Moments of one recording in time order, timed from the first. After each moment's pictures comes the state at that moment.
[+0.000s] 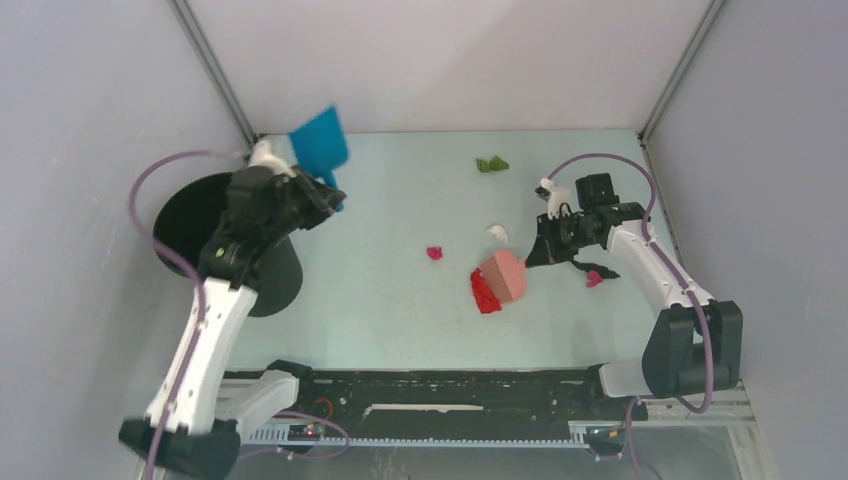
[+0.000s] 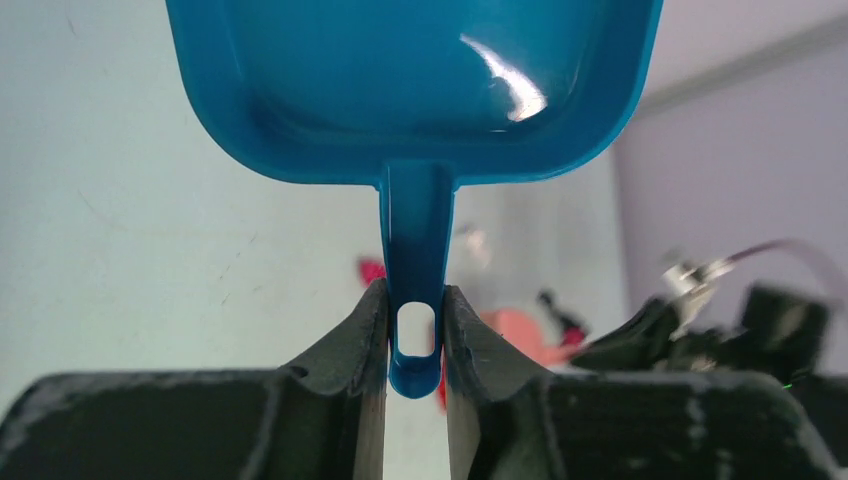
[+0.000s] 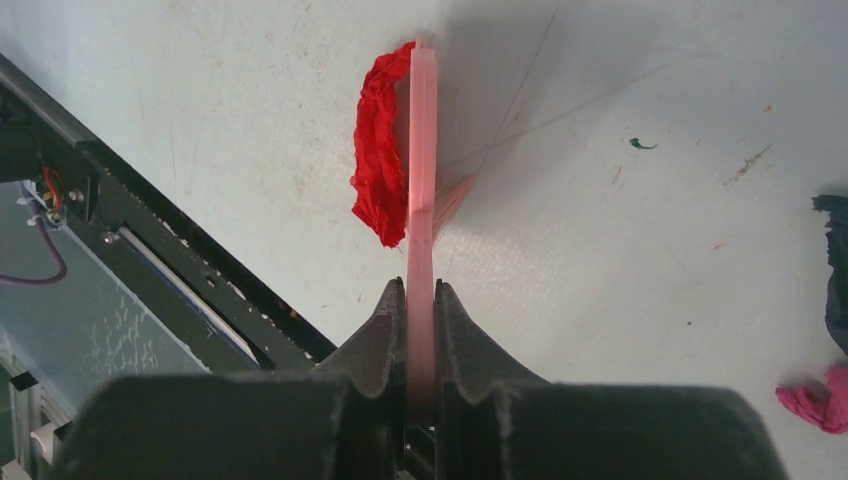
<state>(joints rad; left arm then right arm) -0.17 0.91 1.17 -0.56 0.09 -0.75 0.11 1.39 1.06 -0.80 -0.58 -0.12</state>
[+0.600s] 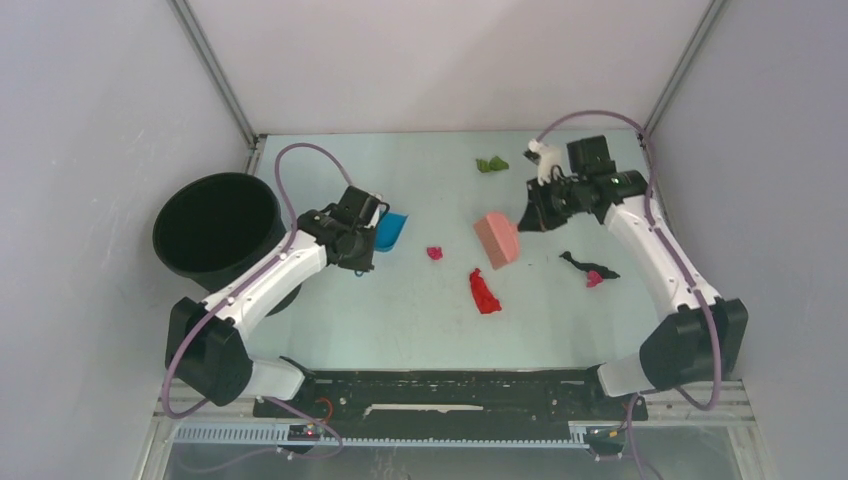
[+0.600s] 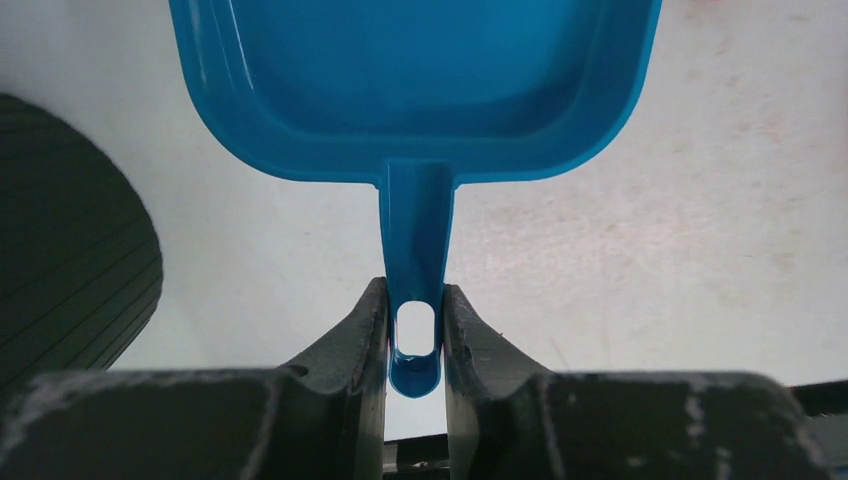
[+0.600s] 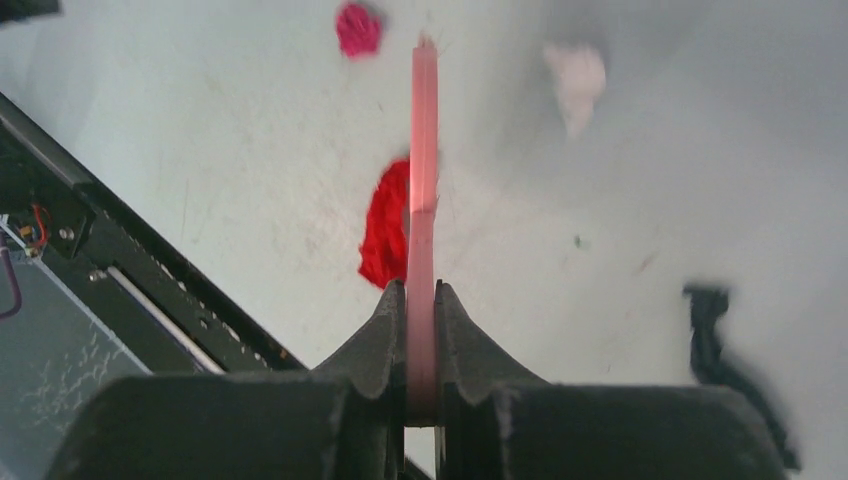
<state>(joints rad) -0.51 1.36 1.12 -0.86 -0.15 -0.28 0.19 1.40 1.30 -0.87 -0.50 -0.13</state>
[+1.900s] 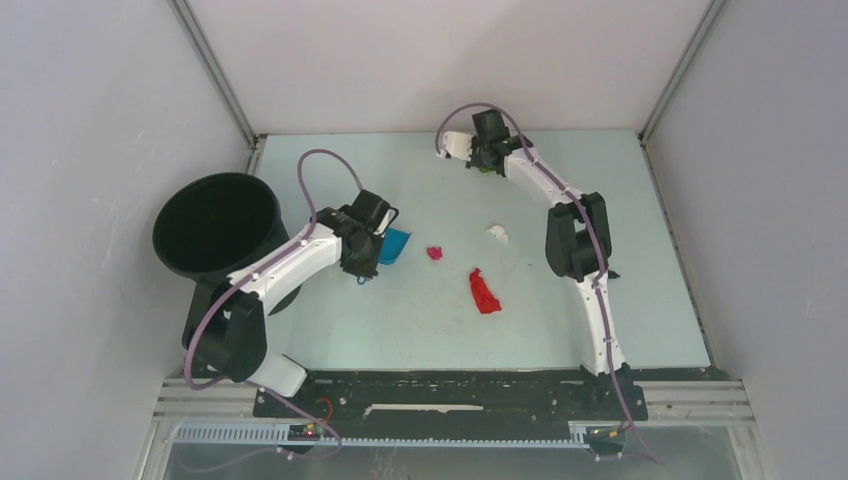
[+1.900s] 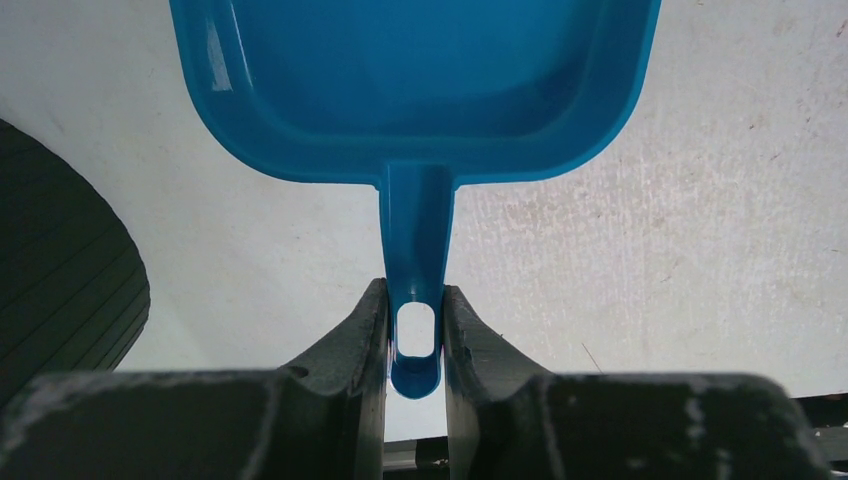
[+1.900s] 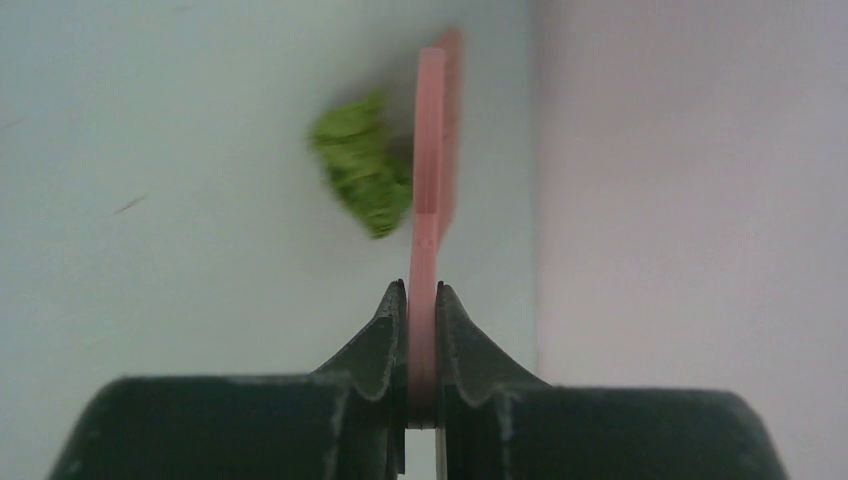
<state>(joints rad) -0.51 1.48 1.08 -0.85 -0.15 -0.23 0.38 2.40 2.19 -0.53 0.16 -1.12</state>
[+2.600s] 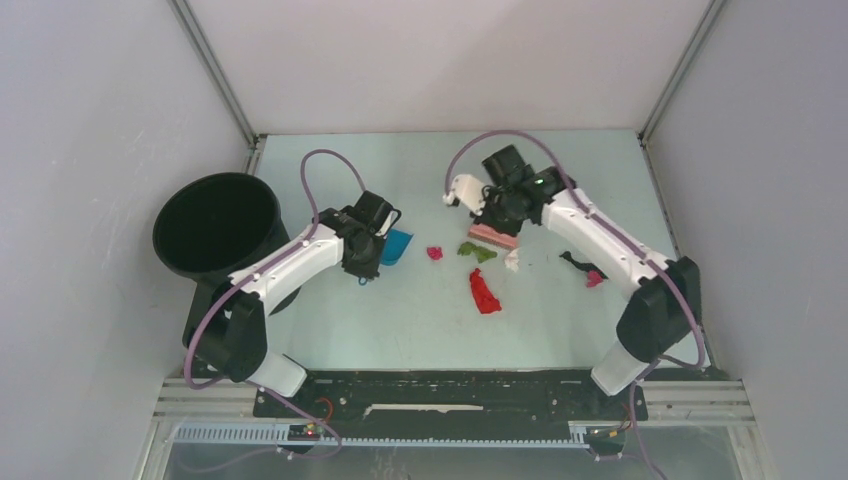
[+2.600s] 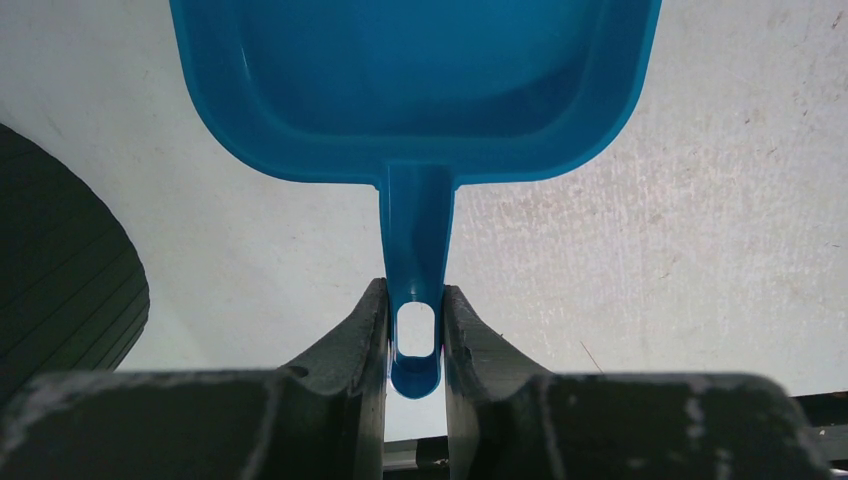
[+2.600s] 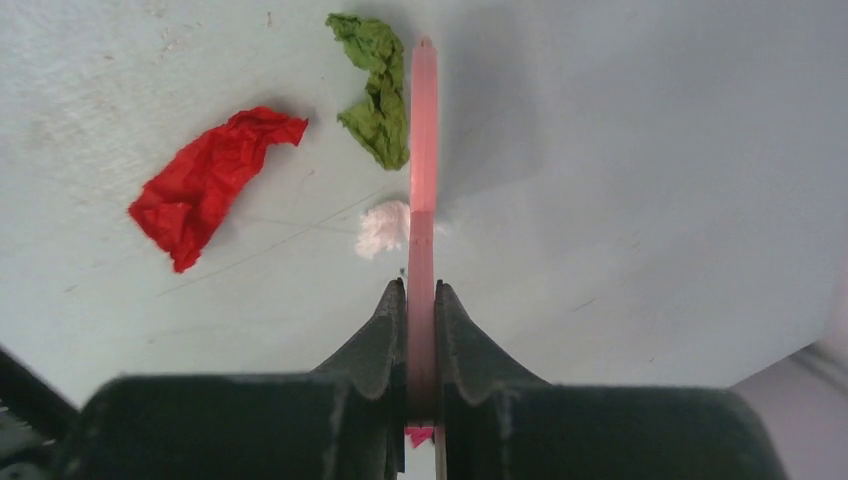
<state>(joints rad) -0.53 1.49 1.08 -0.85 -0.16 -0.23 0.59 1.66 1.50 -0.90 -0.02 -0.73</state>
